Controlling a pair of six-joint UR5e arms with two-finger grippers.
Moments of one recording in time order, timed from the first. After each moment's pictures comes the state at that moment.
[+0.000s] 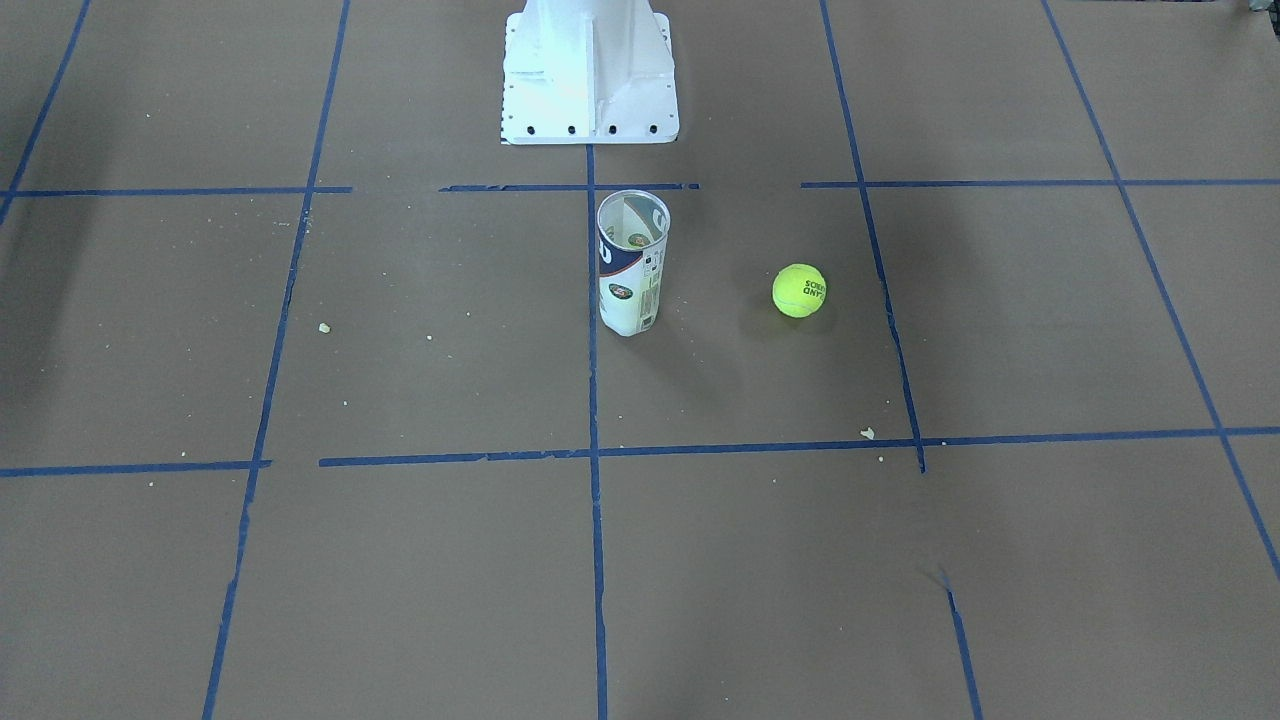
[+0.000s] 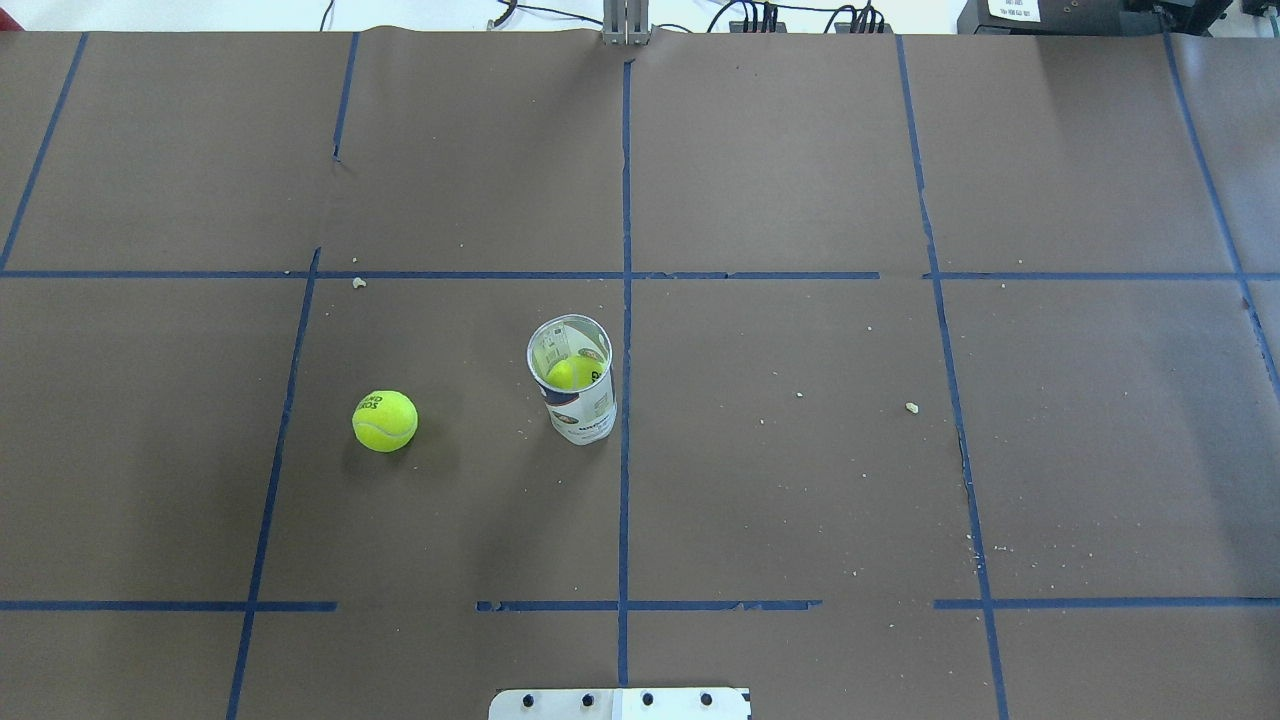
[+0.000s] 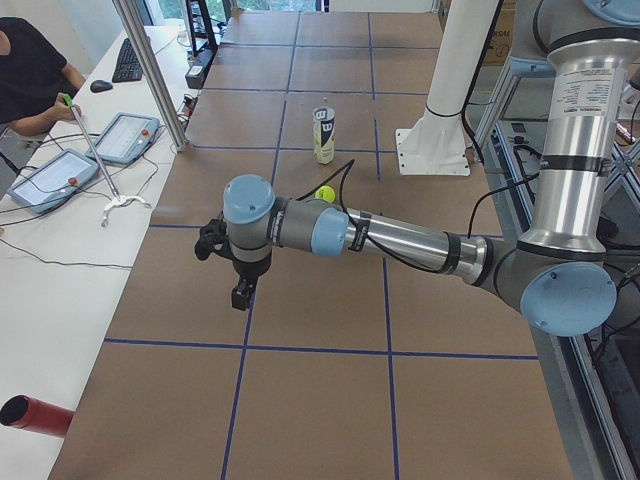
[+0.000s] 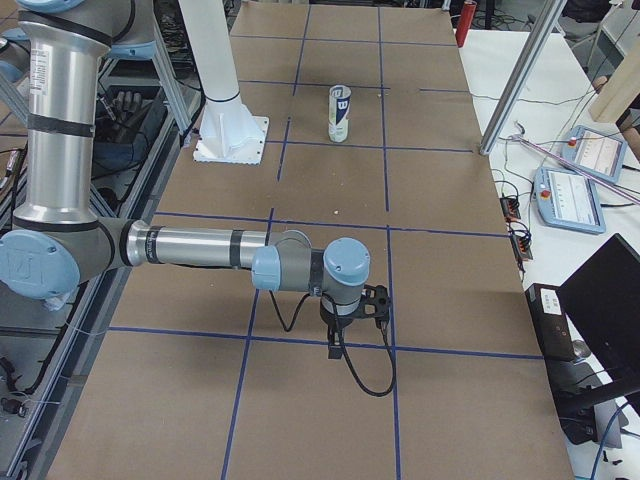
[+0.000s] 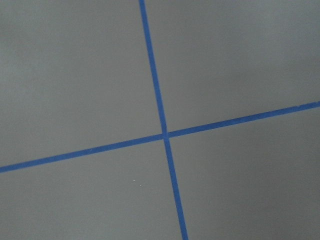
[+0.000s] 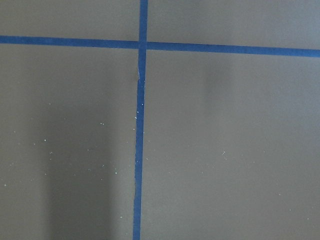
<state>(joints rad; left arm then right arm) -1.52 -1.64 -1.81 -1.56 -2.37 0.02 1.54 -1.71 1.70 -1.57 2.29 0.00</state>
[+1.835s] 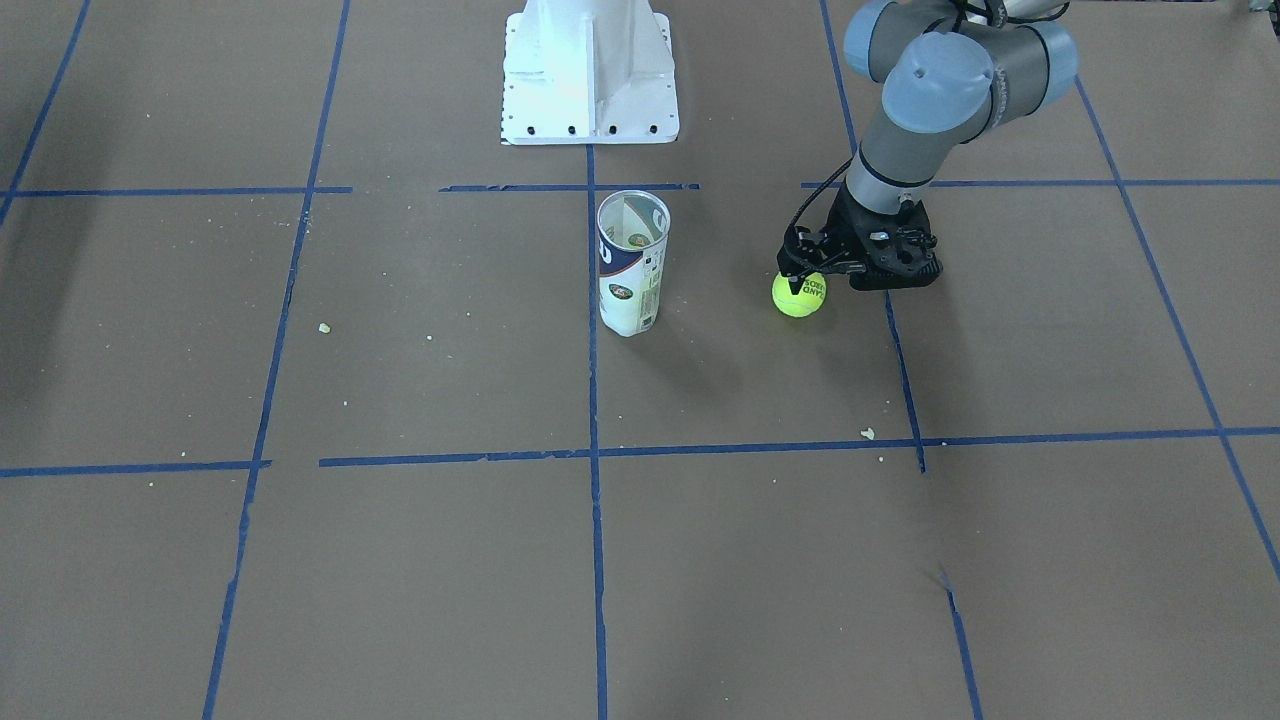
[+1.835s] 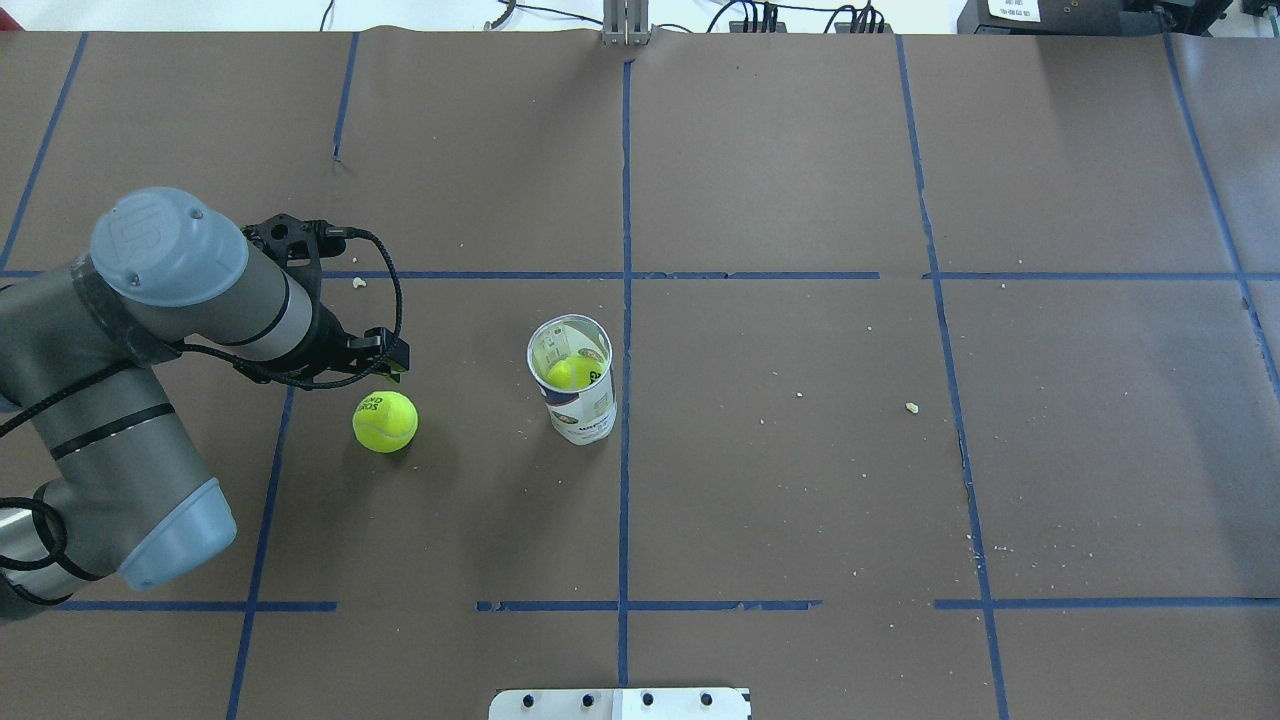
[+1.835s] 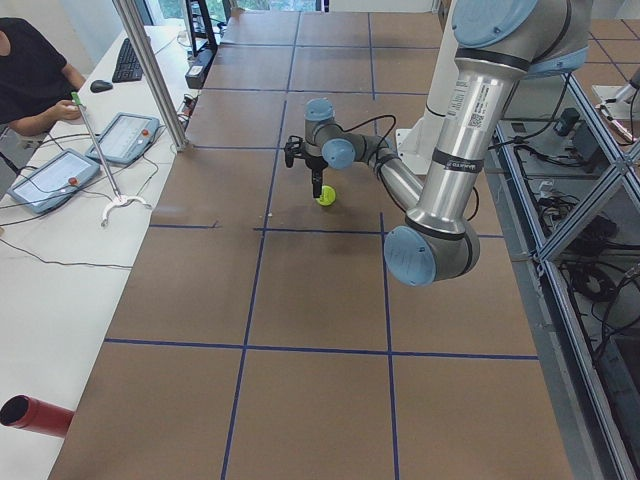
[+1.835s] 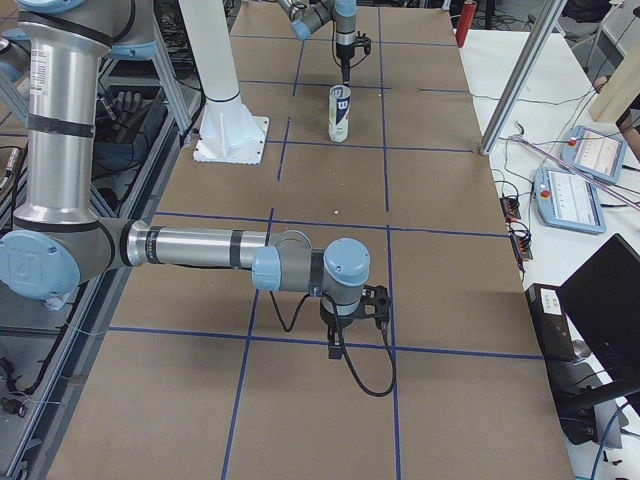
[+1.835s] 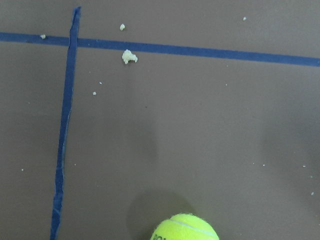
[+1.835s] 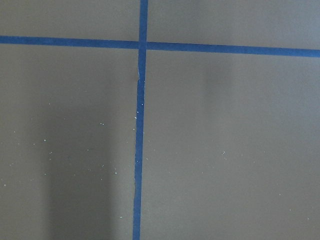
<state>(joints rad) -0.65 -1.89 -1.87 -1.69 -1.98 -1.17 1.54 -1.71 1.70 -1.57 2.29 0.00</state>
